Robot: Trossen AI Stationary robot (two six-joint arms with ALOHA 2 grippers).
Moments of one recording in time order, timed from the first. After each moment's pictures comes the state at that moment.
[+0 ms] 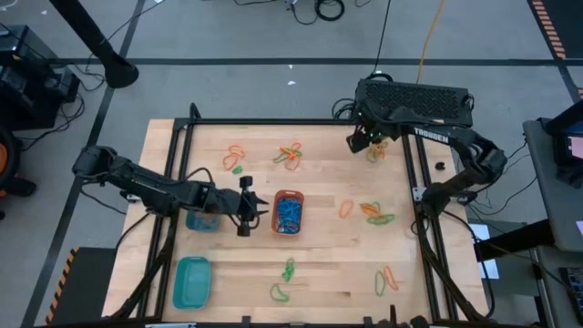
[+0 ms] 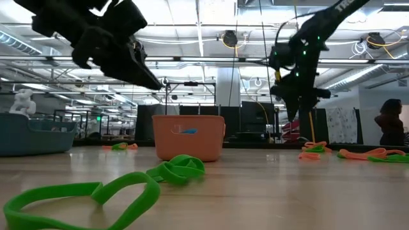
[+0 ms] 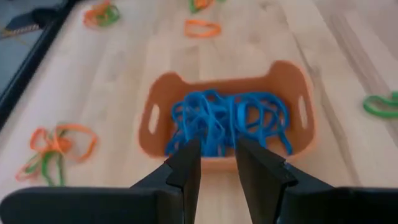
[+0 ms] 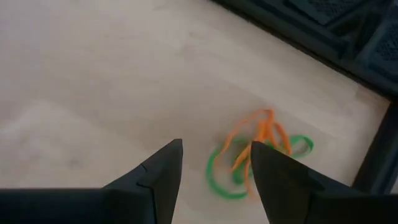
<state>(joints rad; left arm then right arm) -0.19 1.27 0.58 0.09 -0.25 0.10 -0.75 1.49 1.03 -0.78 0.18 0.36</state>
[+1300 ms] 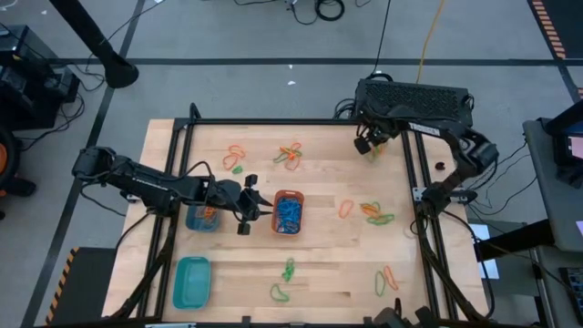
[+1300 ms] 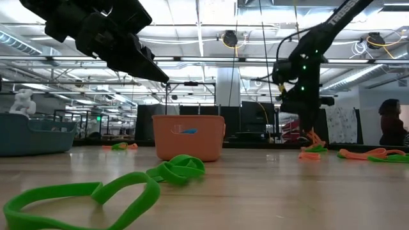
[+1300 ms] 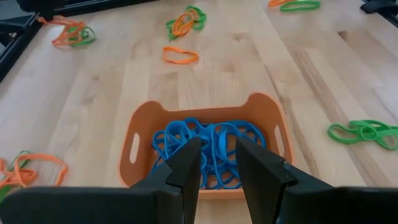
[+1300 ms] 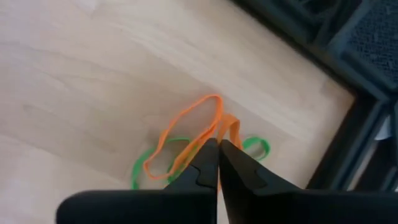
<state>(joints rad) -0.11 1.27 0.58 0.17 -0.05 0.11 -0.86 1.59 1.00 -0.77 0.26 0.17</state>
